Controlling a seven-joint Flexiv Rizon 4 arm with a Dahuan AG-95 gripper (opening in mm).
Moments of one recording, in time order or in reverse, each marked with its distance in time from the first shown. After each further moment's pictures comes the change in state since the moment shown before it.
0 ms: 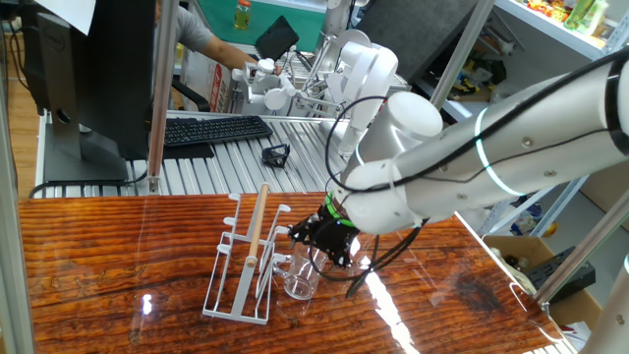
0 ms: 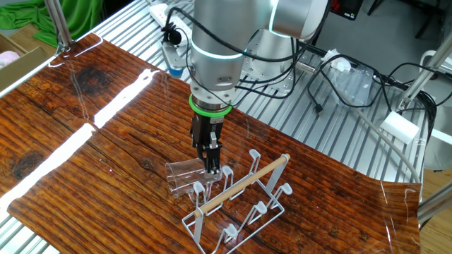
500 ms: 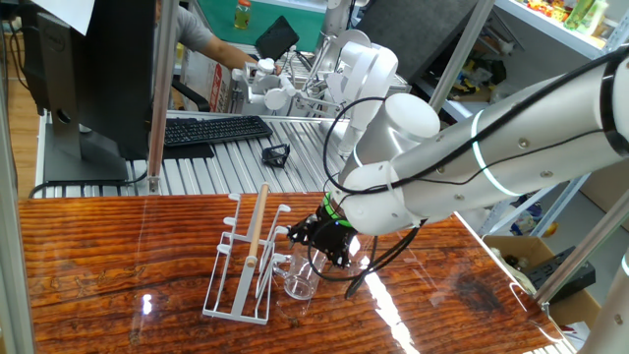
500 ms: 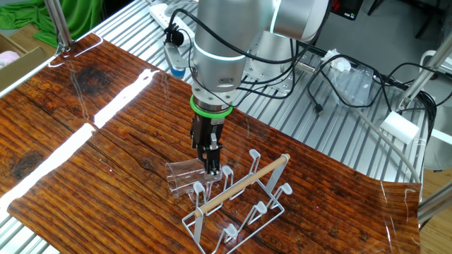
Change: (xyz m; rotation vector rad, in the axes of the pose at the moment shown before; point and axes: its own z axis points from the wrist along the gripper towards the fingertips) arm -0.001 0.002 0.001 0.009 0.001 -0.010
